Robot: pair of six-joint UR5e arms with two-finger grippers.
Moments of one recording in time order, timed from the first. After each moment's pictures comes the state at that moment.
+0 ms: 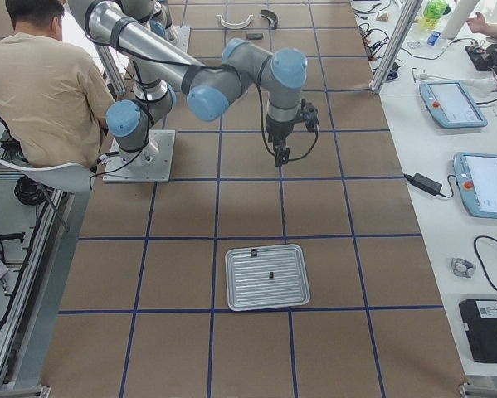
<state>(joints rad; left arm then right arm) -1.58 -1.58 -1.54 -1.54 1.55 0.00 0.88 -1.41 1.63 -1.77 -1.57 -0.89</state>
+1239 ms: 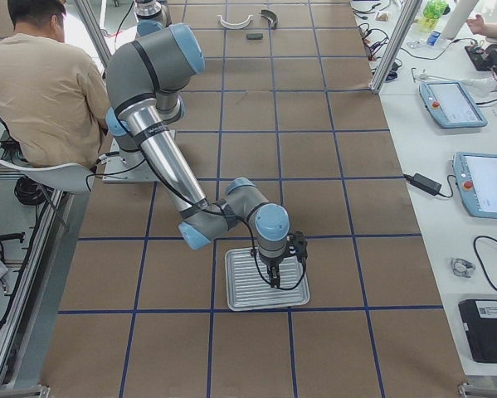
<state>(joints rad) -1.58 -1.57 -1.54 -1.53 1.55 0.00 0.61 -0.99 1.58 -2.27 -1.56 -1.02</state>
